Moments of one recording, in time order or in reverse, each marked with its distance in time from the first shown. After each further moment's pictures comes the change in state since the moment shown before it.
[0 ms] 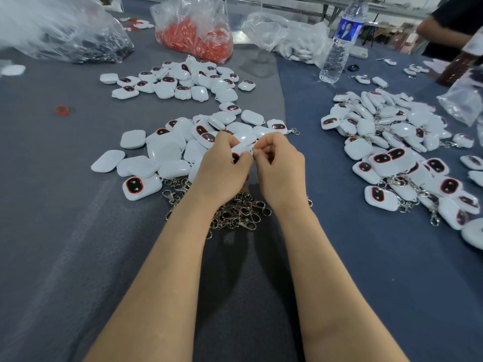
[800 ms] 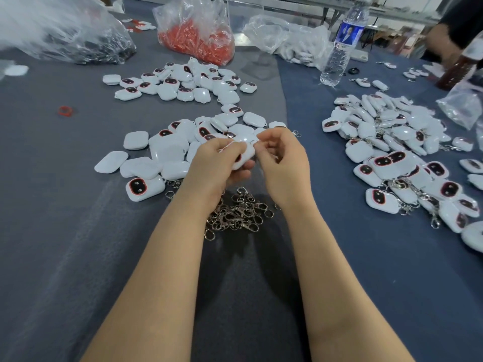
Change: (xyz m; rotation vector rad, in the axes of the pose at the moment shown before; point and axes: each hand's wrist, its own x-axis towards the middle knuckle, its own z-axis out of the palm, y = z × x) left_hand 0.003 0.005 -0.005 -0.649 0.019 -0.248; right_hand 0.001 -0.007 -0.004 0.216 -0.025 0.067
